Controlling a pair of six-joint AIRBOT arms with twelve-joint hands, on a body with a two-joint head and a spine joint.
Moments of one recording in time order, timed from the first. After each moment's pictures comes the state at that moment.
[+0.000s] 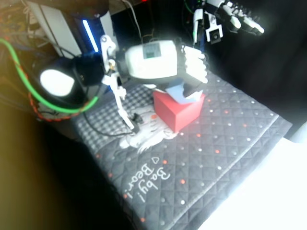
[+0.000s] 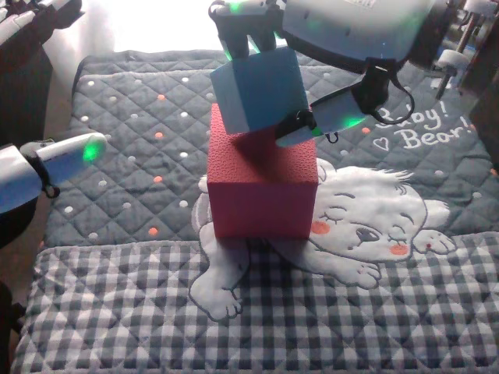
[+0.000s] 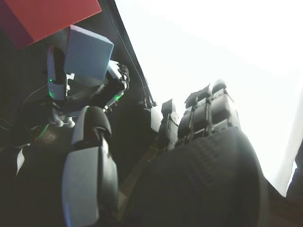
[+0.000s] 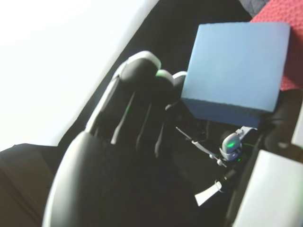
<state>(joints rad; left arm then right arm) 1.16 -0.78 0.87 -0.33 -1.46 0.98 -0.25 -1.15 1.15 -0.35 0.56 -0.84</state>
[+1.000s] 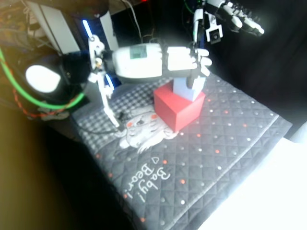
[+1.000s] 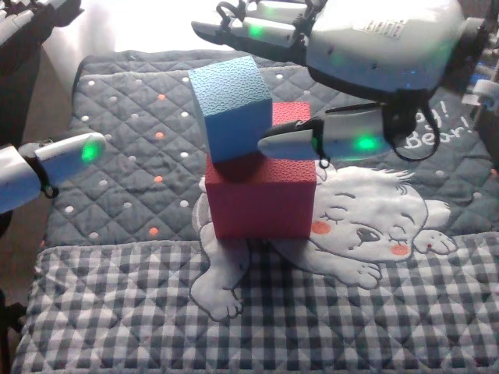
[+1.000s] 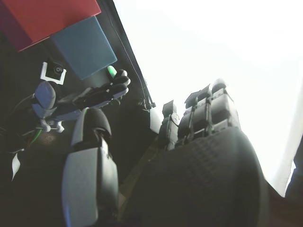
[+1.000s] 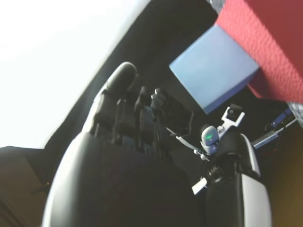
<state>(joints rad) 1.17 -0.78 0.87 -0.34 -1.47 0.98 -0.27 -1.04 1.05 -0.41 0.52 -0.84</state>
